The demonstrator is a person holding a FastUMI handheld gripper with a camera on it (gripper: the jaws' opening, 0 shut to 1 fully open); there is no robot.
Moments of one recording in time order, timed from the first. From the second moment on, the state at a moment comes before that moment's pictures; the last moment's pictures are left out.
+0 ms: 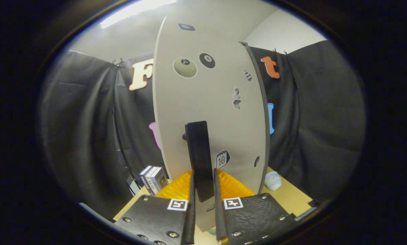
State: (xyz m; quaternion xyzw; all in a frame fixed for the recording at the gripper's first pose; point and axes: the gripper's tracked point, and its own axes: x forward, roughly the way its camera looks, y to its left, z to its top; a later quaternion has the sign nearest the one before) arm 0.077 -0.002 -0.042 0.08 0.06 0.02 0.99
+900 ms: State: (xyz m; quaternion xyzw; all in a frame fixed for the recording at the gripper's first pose) arm 0.011 -0.133 -0.038 0.08 0.06 -0.04 0.99
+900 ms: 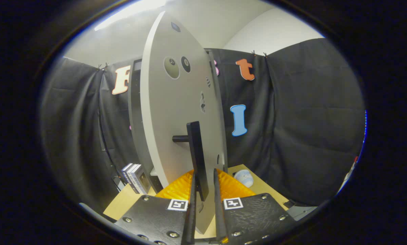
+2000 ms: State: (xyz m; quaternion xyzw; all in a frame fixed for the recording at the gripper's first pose) arm 0.022 -0.264 -0.044 0.06 0.06 -0.01 1.00
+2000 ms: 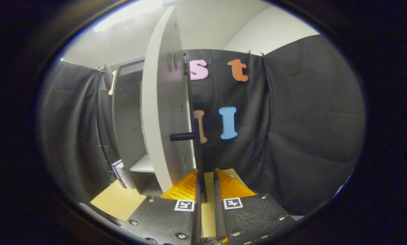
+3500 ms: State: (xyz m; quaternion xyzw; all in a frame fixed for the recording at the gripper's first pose) arm -0.060 -0.186 -0.053 0.05 0.06 -0.05 1.00
